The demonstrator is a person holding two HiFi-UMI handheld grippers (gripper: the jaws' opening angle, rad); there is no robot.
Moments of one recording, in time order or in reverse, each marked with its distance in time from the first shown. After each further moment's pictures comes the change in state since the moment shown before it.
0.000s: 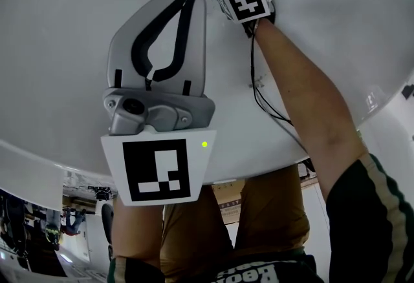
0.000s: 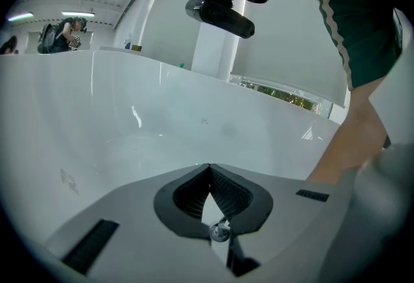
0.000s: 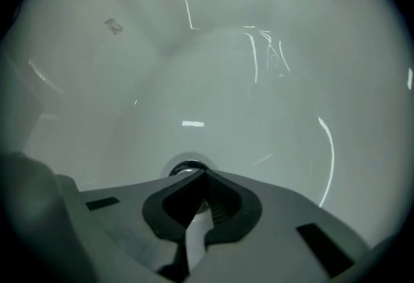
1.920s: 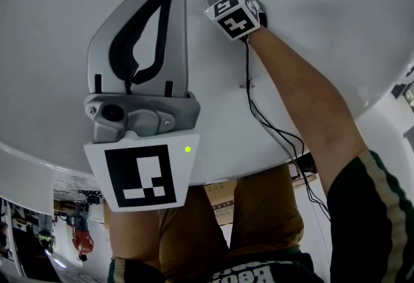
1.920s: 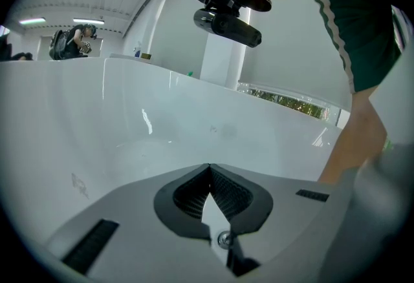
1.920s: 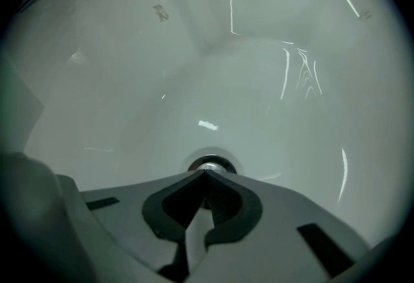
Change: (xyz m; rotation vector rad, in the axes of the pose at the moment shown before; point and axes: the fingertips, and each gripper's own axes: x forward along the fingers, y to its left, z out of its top) left arm -0.010 0.019 0.009 -0.022 -0.061 0.066; right arm 0.001 0.036 -0.012 -0.304 -0.036 0.088
